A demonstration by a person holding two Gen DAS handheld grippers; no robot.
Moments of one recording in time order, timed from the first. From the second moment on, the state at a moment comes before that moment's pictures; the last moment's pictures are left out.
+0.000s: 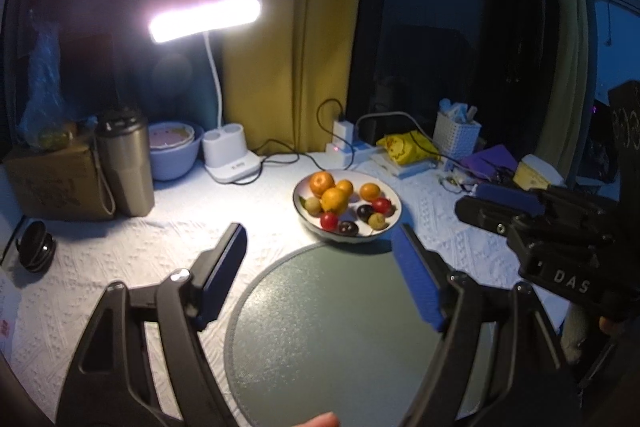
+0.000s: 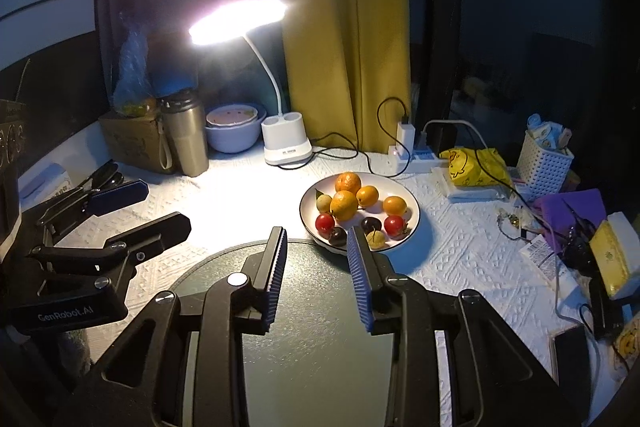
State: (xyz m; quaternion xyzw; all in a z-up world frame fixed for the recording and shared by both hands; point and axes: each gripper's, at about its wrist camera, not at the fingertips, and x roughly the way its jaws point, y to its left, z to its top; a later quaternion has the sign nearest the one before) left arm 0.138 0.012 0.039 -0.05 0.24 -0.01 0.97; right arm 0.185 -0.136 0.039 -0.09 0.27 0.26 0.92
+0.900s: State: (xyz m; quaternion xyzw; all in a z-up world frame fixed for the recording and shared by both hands) left arm 0.103 0.011 0.092 -0.02 0.17 0.01 0.99; right arm 0.133 -0.164 0.097 -0.06 0.19 0.20 0.96
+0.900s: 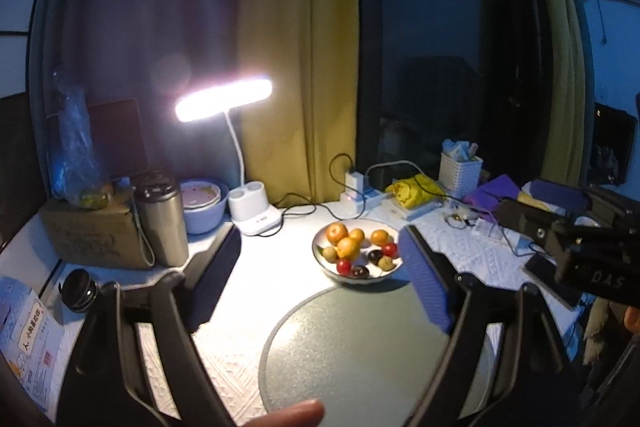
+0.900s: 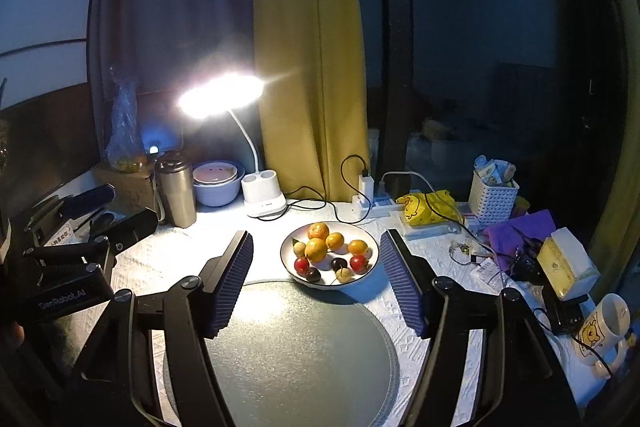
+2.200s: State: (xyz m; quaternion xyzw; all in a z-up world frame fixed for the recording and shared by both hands) left arm 0.131 0.012 0.089 -0.03 0.18 0.01 0.98; right arm 0.167 -0.163 0.087 -0.07 0.21 0.20 0.96
